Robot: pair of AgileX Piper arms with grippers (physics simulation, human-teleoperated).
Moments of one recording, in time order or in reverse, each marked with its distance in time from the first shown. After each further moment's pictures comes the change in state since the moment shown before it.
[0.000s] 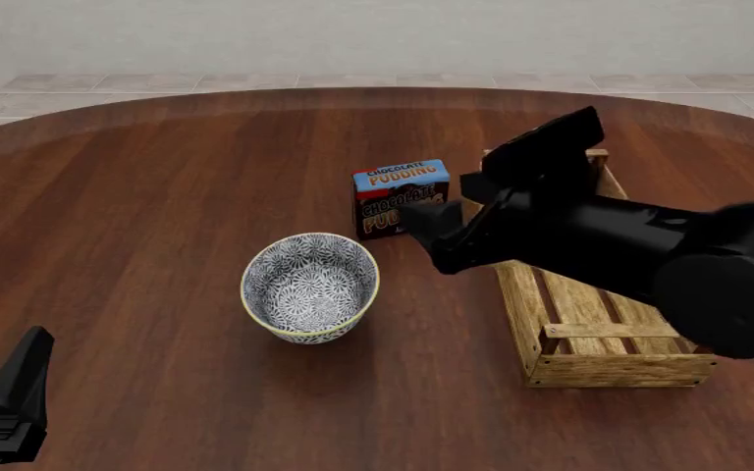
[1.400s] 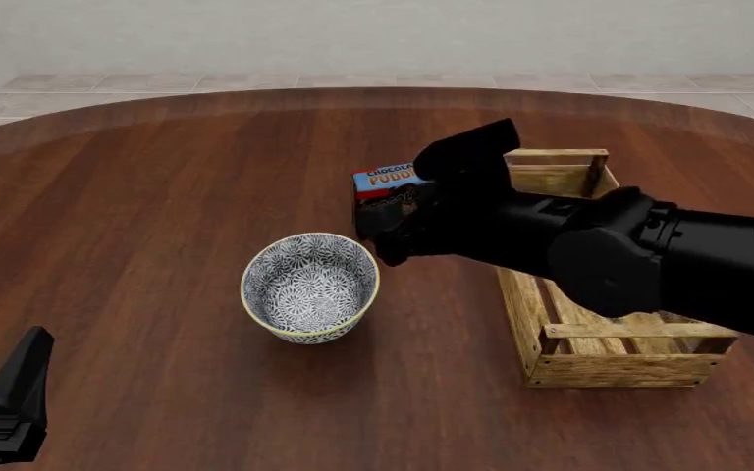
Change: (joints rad) left arm 0.000 0.000 0.000 0.000 0.000; right arm 0.024 0.228 -0.116 -0.041 0.080
